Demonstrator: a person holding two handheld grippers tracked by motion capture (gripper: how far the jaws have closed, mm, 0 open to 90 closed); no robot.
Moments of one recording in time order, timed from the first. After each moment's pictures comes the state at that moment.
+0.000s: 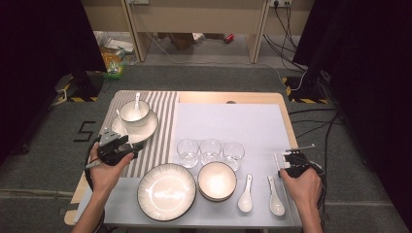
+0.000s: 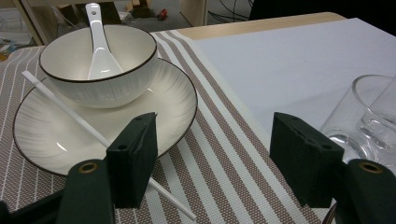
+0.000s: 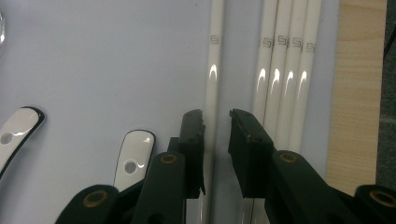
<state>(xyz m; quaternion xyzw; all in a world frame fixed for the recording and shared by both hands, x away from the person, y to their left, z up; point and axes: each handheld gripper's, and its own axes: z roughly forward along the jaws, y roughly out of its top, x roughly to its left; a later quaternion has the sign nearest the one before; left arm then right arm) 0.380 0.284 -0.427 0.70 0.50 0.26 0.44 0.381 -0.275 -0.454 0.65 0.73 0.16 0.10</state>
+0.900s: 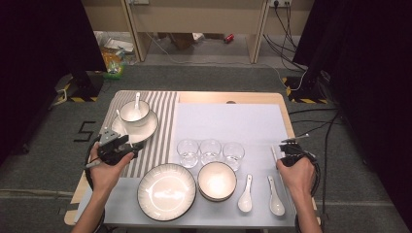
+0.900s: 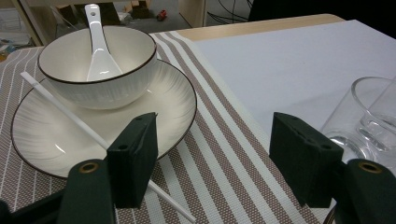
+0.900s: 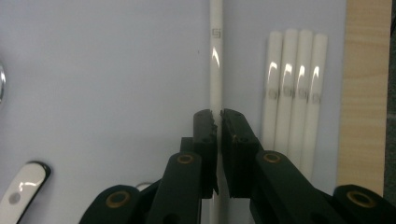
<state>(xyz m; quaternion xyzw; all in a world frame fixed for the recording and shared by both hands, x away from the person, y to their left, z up) 0.381 0.284 -0.427 0.70 0.50 0.25 0.45 0.415 -0.264 -0.450 0.67 0.72 0.15 0.10</state>
